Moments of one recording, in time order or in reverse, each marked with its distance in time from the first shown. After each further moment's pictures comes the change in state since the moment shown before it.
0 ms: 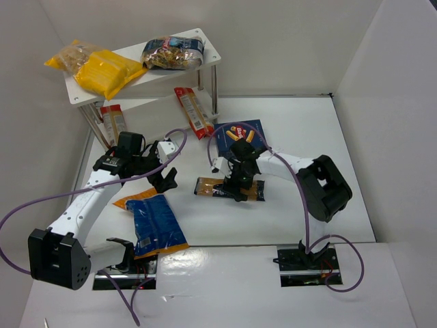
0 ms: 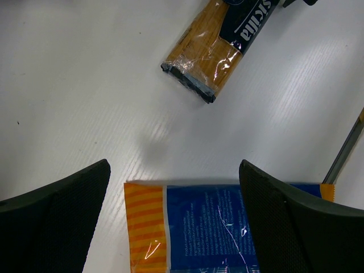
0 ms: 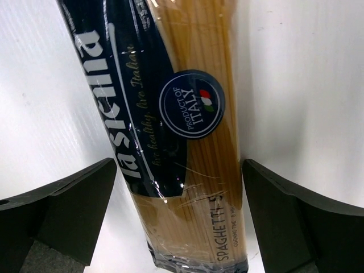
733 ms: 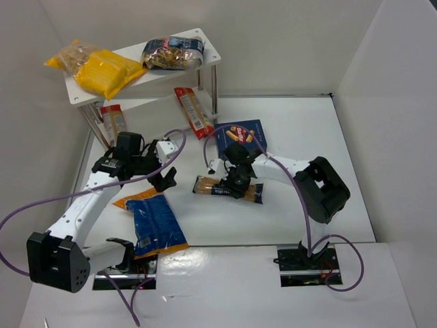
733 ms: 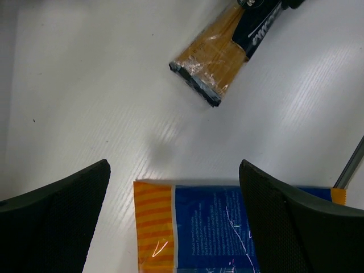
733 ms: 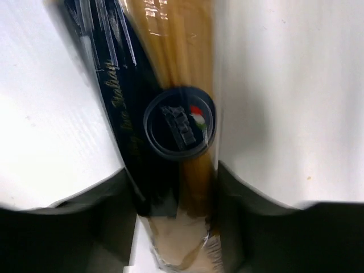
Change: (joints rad) left arm 0.000 -0.015 -0.006 0.025 -0.027 -0.003; right arm 0.067 -0.002 -0.016 0.047 0.108 0.146
